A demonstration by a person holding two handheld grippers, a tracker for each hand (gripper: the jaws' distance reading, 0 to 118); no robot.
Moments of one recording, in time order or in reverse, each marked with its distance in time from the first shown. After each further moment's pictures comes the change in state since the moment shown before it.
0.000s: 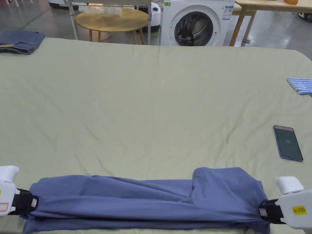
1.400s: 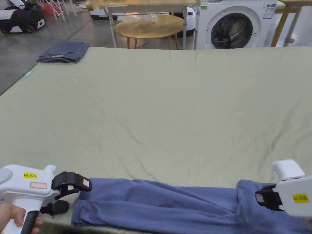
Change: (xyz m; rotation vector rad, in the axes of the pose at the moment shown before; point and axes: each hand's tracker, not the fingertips) left arm -0.108 0.020 -0.048 -0.137 -0.497 0.473; right arm -0.118 0.065 0.011 0.070 0.158 0.170
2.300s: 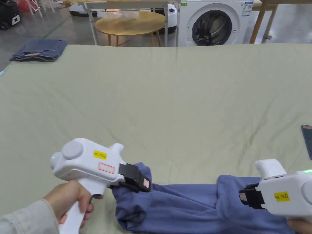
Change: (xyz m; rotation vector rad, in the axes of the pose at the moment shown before) left arm 0.235 -0.058 -0.133 -0.195 -0.004 -0.399; right arm 0.010 -0.018 0.015 0.029 -0.013 -0.062
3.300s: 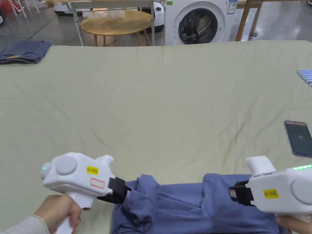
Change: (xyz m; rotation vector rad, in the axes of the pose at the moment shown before) left arm -0.020 -0.005 -0.025 -0.020 0.135 -0.078; right arm 0.016 -0.001 -0.001 0.016 0.026 -0.012
